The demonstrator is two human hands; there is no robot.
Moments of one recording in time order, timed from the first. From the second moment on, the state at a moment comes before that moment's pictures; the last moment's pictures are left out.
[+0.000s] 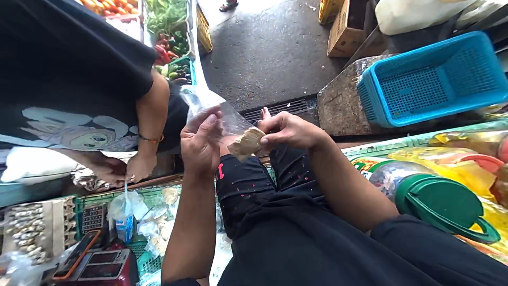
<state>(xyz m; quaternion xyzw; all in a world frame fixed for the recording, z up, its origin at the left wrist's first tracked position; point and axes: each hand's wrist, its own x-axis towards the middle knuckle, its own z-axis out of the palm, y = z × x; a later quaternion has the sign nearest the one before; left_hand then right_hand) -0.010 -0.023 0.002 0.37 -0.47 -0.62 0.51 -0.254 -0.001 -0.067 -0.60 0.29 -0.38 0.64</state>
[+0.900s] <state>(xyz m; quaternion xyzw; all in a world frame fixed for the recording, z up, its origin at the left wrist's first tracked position) 0.051 -0.007 0.003 0.42 -0.43 -0.51 0.62 -0.198 0.004 -0.109 -0.22 0.27 -0.57 0.74</state>
